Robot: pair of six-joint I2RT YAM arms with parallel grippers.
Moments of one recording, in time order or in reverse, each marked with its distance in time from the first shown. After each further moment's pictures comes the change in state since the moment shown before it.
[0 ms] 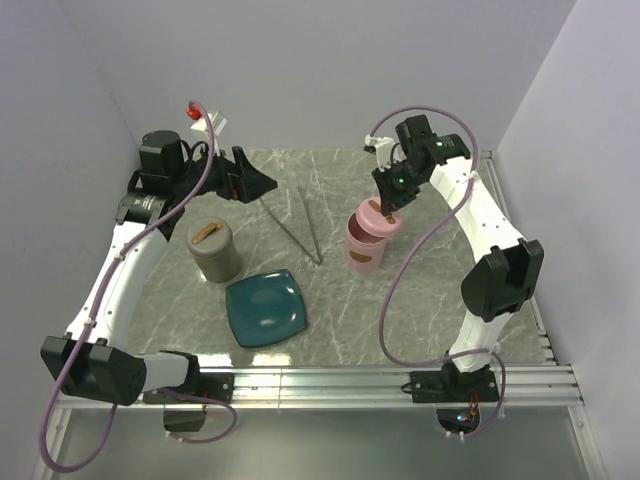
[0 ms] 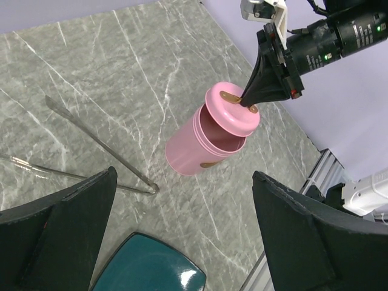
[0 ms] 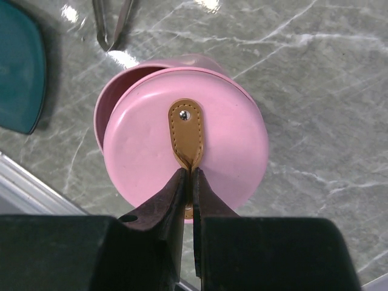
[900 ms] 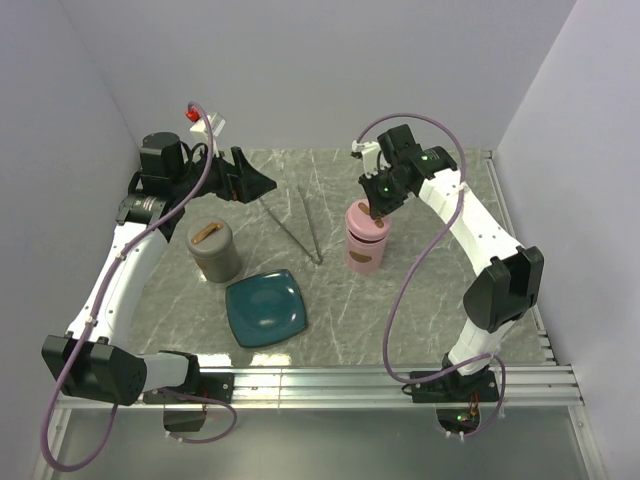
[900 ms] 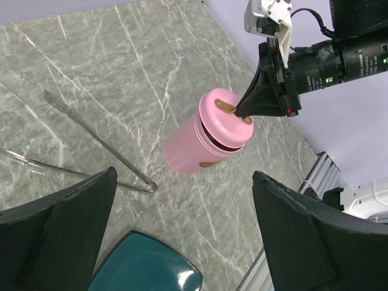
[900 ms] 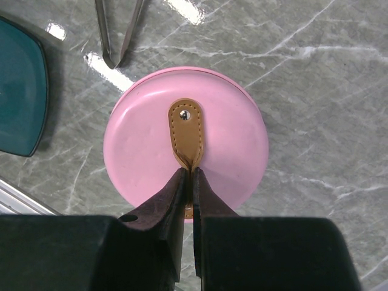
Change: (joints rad) left arm 0.012 -0.002 -0.026 0.021 0.001 -0.027; right arm 0.116 -0.072 -0.124 0.156 0.127 0.122
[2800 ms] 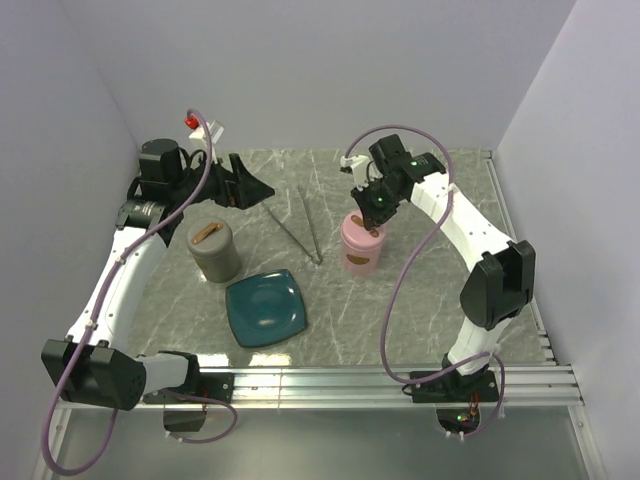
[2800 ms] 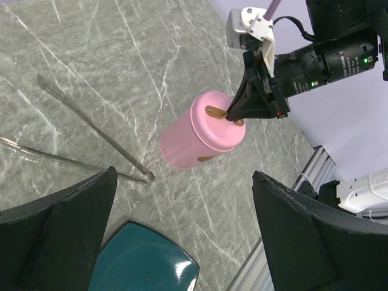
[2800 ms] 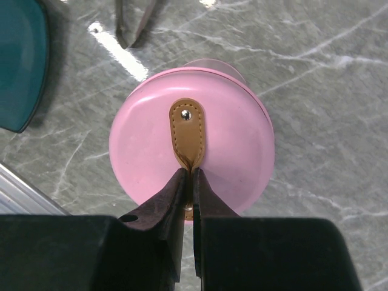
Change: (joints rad) left arm 0.013 -0.024 -0.051 -0.003 0.022 -0.002; right arm 0.028 0.032 -0.060 0.009 -0.048 -0.098
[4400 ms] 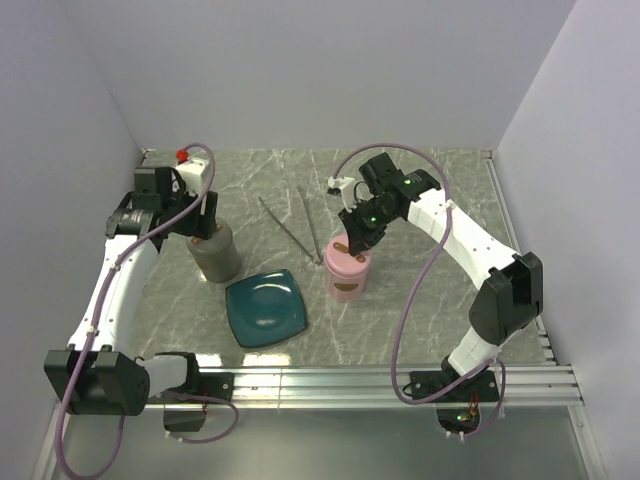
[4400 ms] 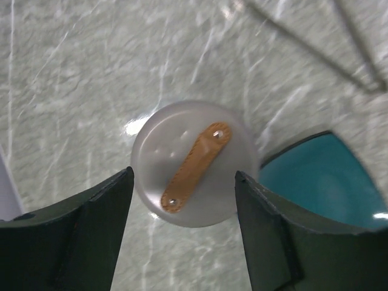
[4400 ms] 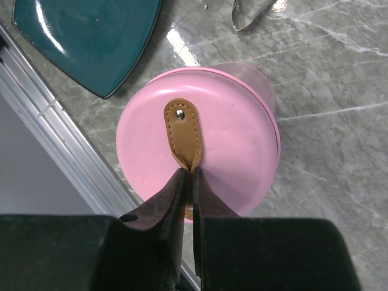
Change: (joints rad) left arm 0.122 -0.047 -0.070 -0.386 -0.550 0.498; right arm 0.092 -0.105 -0.148 0.002 -0.197 0.023
